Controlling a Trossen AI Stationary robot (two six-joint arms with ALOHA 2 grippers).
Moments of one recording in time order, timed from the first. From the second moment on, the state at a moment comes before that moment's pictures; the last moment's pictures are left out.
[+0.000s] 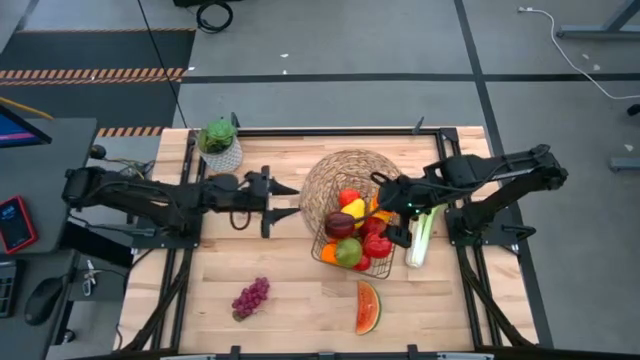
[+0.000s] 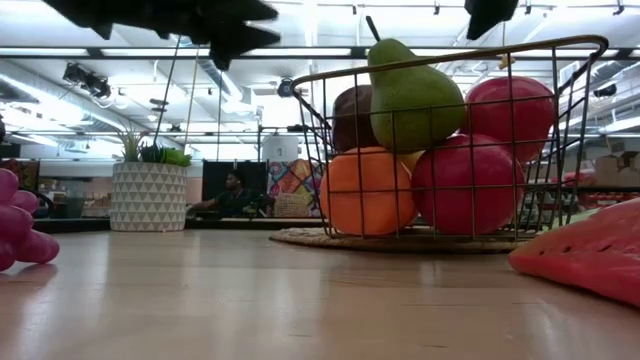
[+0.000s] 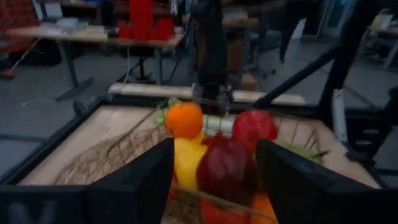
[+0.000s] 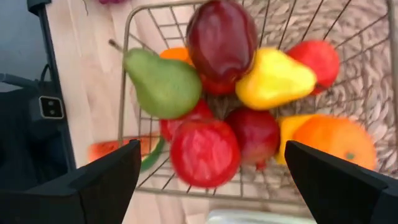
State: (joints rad) left arm -0.02 1.10 0.60 0.41 -0.10 -0.05; right arm 0.21 1.34 1.46 -1.18 0.04 0.54
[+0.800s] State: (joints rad) left arm -0.07 0.74 0.41 0.34 -0.13 -0.08; right arm 0.53 1.30 1.24 -0.72 0.06 0.93
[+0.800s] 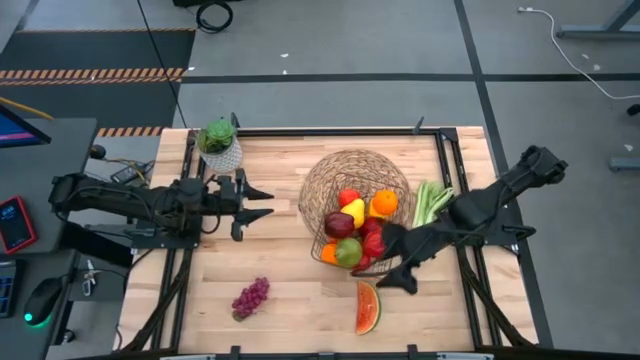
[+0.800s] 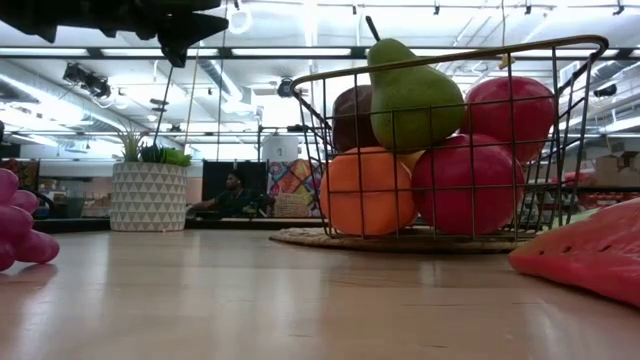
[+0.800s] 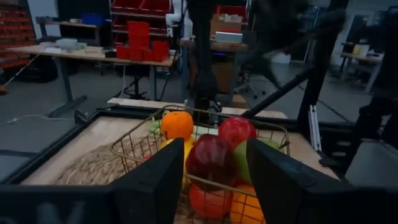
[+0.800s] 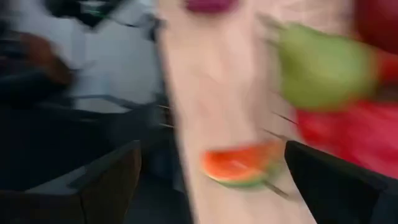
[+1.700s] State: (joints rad) left arm -0.17 0.74 0.41 0.46 -0.07 -0.36; right arm 0.59 1.88 1.76 -0.92 -0.13 0.33
